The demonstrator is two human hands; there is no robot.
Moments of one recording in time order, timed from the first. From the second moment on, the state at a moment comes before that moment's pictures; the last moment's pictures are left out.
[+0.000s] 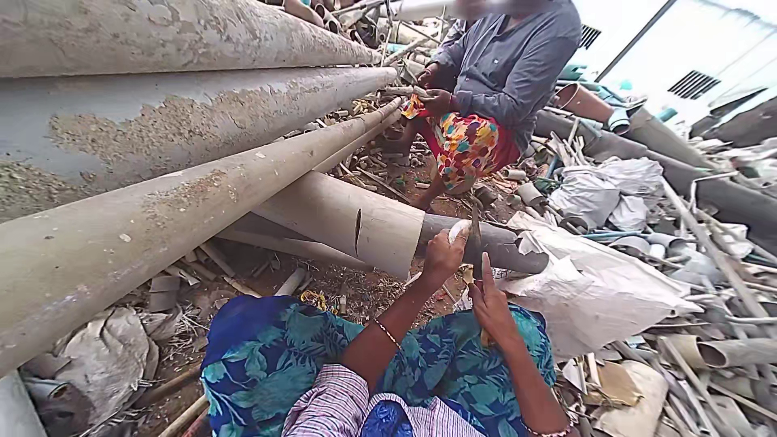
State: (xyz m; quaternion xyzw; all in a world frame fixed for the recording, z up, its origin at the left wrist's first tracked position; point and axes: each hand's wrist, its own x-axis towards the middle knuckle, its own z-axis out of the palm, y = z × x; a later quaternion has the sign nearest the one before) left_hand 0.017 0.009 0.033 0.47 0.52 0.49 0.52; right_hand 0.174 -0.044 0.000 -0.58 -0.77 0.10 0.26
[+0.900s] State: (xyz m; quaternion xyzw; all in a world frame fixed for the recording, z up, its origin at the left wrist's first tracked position) left_hand 0.015 0.007 0.041 0.43 0.47 0.50 0.59; right_hand 0.162 -0.053 -0.007 -0.53 -0.78 0.09 0.31
